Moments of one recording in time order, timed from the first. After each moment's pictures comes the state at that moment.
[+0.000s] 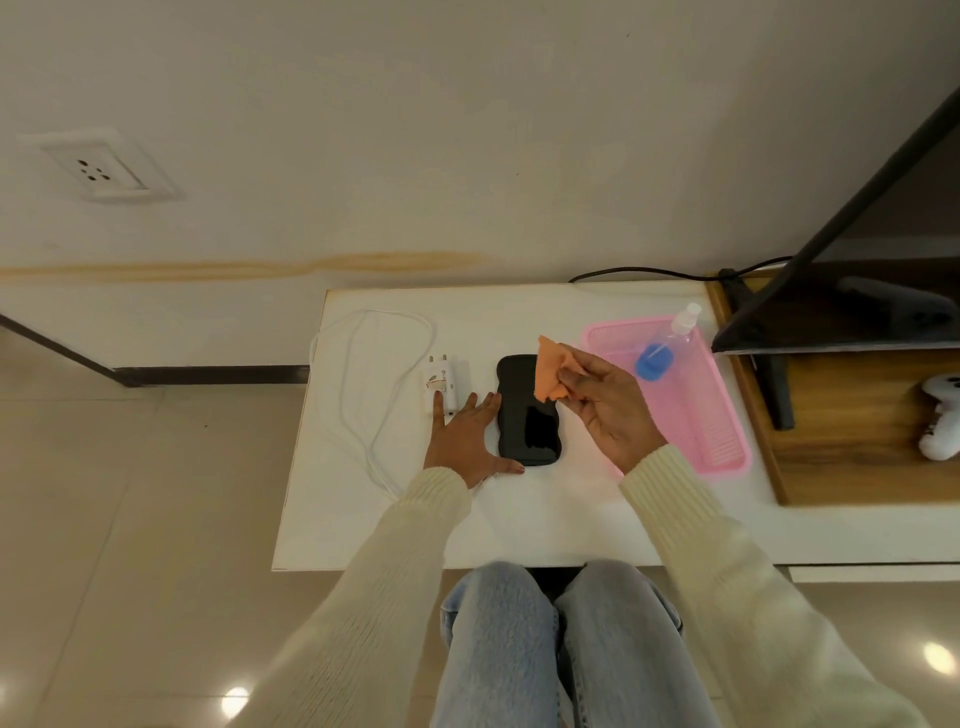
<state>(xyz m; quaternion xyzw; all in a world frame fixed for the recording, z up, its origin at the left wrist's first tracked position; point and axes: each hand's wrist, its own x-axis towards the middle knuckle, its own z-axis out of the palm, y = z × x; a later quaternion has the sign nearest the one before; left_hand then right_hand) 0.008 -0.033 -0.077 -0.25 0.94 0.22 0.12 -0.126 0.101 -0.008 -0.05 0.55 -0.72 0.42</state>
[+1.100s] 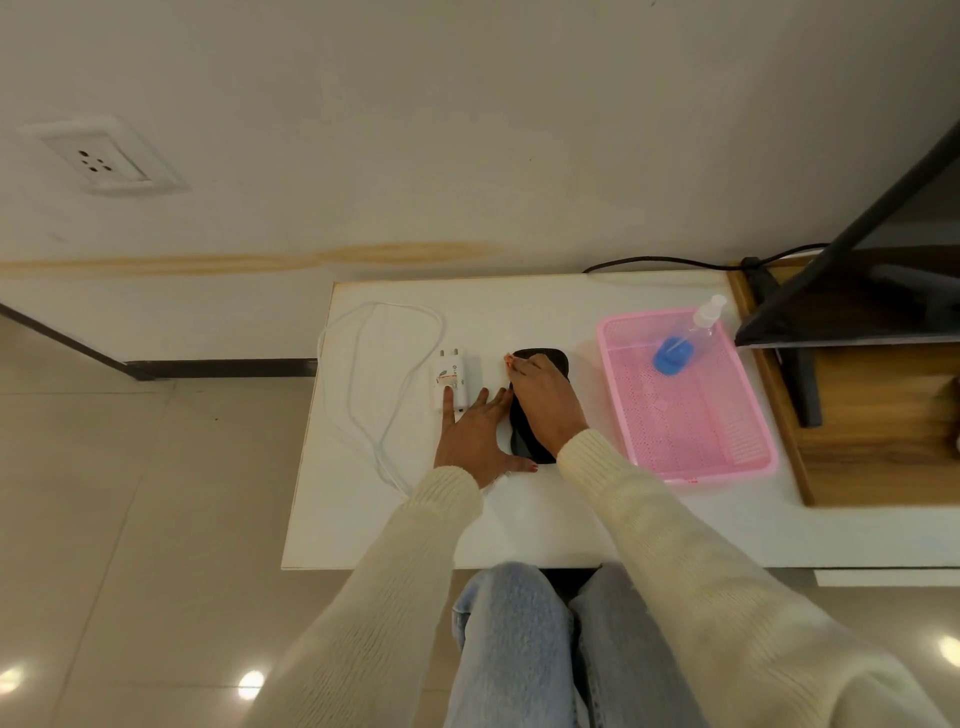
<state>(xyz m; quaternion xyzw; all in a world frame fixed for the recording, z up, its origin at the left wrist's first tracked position) 0.008 -0.032 -0.077 -0.24 0.94 0.23 0.10 -0.107 0.034 -0.069 -0.51 0.85 -0.04 0.08</state>
